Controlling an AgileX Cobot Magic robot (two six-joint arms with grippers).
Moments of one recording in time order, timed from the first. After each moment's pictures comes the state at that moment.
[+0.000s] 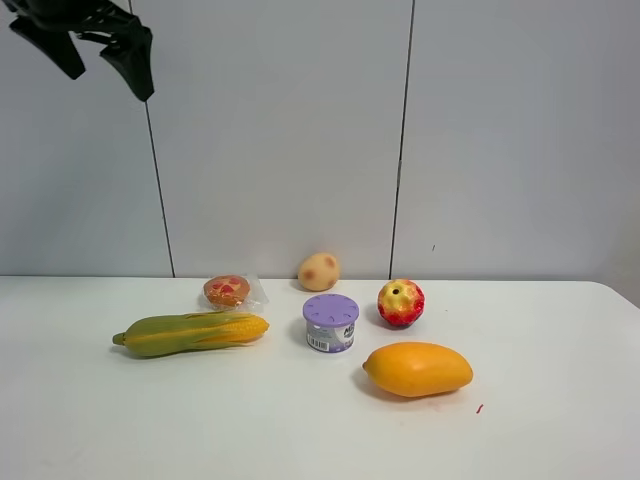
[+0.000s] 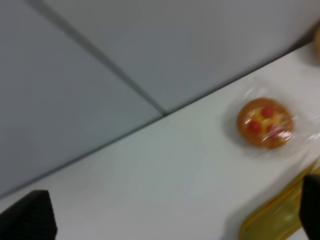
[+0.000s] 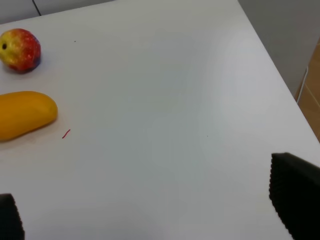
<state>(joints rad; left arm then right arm) -0.16 1.94 -2.19 0.03 1.17 0.29 -0.06 0.00 -0.50 0.04 1.06 0.01</state>
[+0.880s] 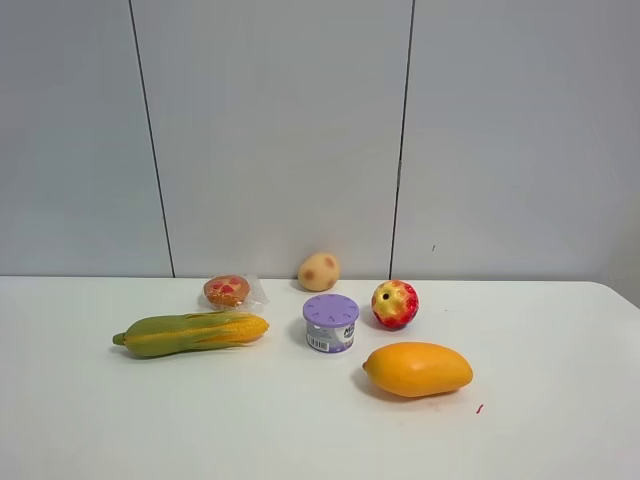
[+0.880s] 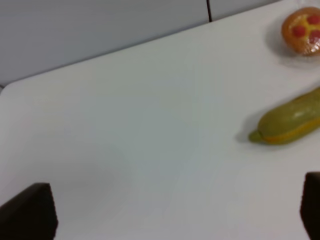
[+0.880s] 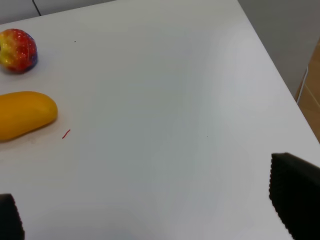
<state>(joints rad) 0.02 1.18 -1.10 0.00 0.71 0.27 -0.06 0.00 -0.50 0.04 1.06 0.01</state>
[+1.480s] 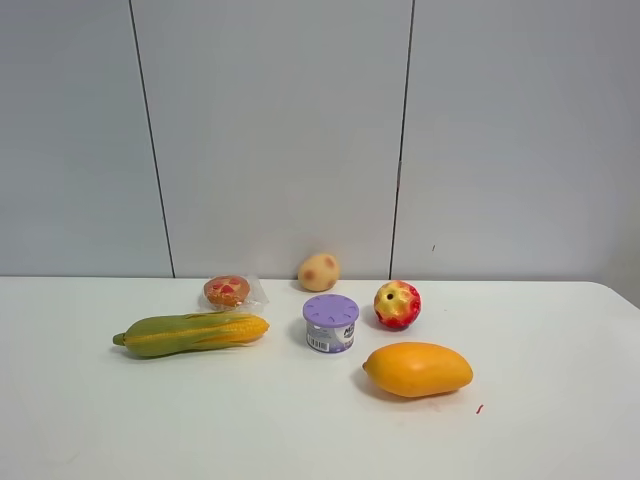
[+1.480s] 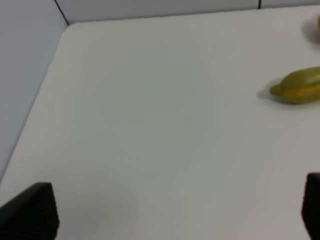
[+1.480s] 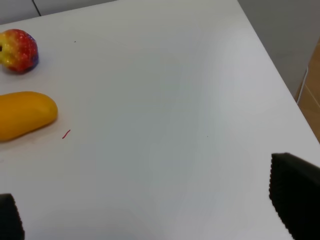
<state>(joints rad) 0.22 0.41 -0.61 -0.05 0.80 0.18 -0.06 0.00 -0.50 0.04 1.06 0.01</state>
